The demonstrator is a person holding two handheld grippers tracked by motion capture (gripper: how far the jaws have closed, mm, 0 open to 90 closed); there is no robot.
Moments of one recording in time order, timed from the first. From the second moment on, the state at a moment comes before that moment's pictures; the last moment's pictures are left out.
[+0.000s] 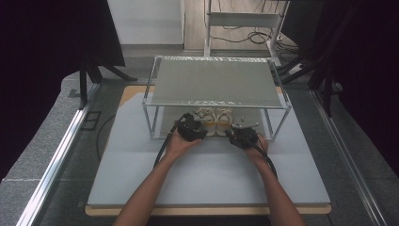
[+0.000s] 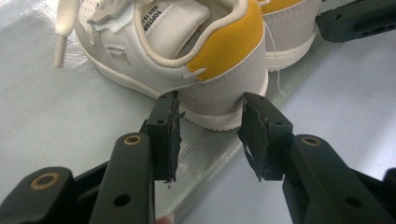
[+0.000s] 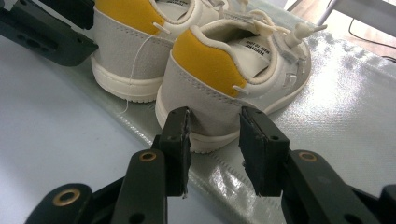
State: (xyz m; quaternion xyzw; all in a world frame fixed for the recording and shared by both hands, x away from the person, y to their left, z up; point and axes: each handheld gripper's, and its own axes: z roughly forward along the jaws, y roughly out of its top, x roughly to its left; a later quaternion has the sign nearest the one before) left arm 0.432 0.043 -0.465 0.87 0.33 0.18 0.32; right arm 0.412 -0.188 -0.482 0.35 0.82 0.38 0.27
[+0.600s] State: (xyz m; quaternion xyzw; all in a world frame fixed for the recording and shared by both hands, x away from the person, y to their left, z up) left arm 0.427 0.040 -0.470 0.84 0.39 0.17 0.33; right arm 0.417 -0.186 -0.482 0.35 0.82 0.37 0.27
